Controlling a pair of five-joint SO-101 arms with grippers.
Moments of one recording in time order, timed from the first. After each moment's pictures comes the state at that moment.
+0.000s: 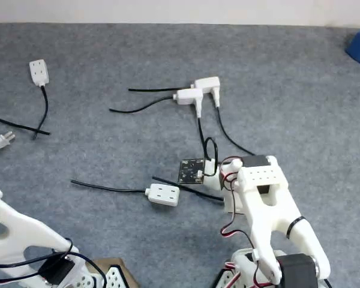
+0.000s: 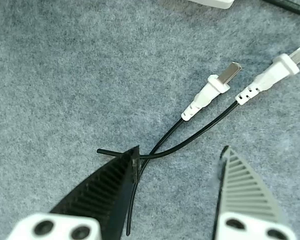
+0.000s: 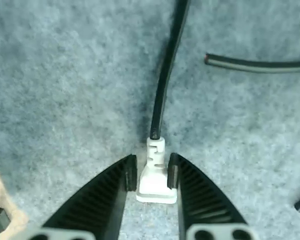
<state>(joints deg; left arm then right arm) -60.6 43.1 -53.6 87.0 -48.7 -12.8 -21.5 53.7 60.7 77.0</state>
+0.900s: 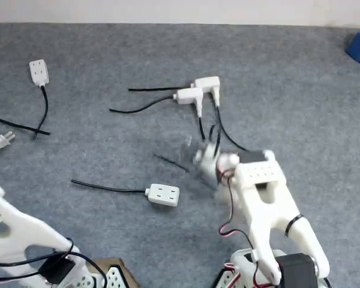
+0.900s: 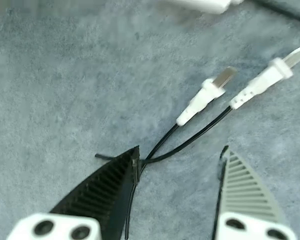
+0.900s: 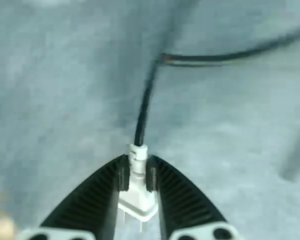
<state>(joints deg) -59.2 43.1 -53.6 87.0 -48.7 -14.8 -21.6 46.4 59.9 53.8</state>
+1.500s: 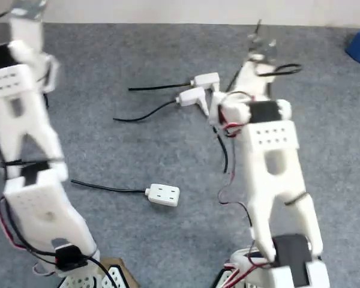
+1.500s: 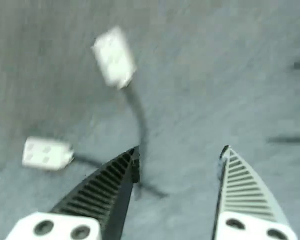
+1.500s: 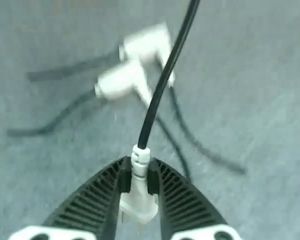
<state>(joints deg) -22.6 29.2 -53.6 91.2 -23.2 -15.8 -11.3 8.7 65.6 -16.3</state>
